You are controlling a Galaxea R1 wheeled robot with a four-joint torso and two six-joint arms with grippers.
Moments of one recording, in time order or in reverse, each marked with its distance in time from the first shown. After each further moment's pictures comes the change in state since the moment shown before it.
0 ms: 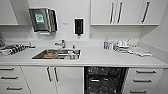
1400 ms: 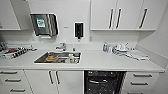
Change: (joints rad) left arm 0.275 0.346 -0.411 -0.073 -0.120 0.006; right arm -0.227 0.173 -0.064 -0.049 0.020 -0.340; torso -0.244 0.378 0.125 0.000
